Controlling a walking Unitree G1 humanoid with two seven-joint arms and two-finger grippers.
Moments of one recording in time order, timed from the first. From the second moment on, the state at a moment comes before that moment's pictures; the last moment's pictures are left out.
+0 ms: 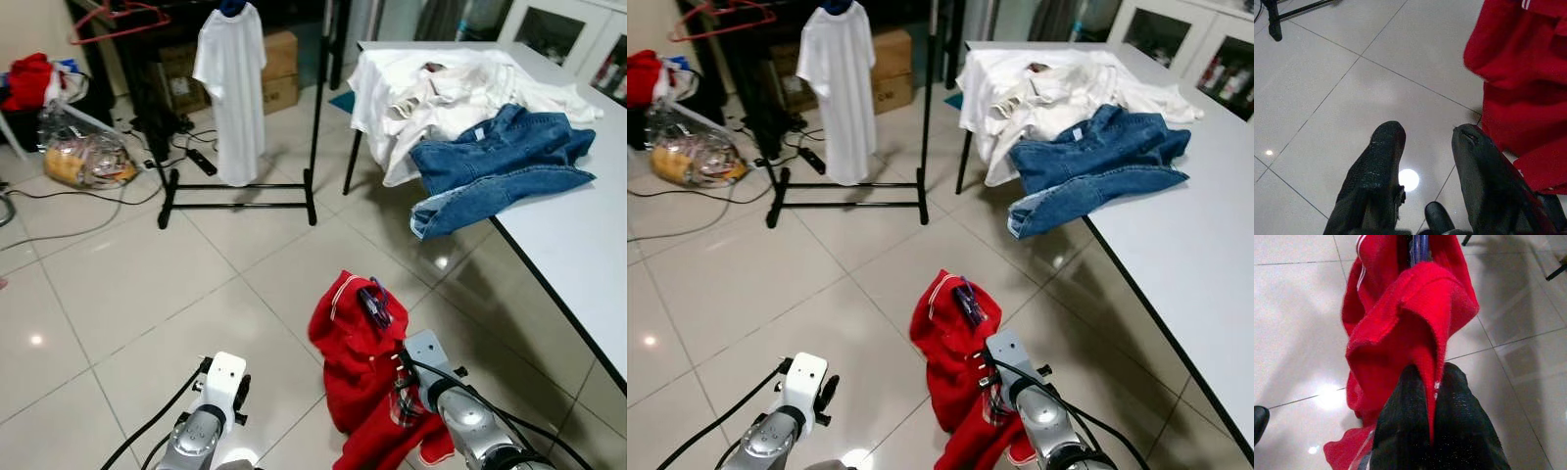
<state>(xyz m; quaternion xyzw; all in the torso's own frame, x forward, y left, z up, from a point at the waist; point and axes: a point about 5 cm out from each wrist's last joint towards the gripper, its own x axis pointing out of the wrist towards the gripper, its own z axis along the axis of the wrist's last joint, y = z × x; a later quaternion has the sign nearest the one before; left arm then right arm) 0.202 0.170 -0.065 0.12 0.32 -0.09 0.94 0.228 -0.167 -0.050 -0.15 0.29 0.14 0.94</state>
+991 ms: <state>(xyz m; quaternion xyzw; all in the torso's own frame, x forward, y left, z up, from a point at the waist) 0.204 0.181 -0.063 0.13 0.31 -0.09 0.94 0.230 -0.155 -0.048 -0.16 0.28 0.17 0.93</state>
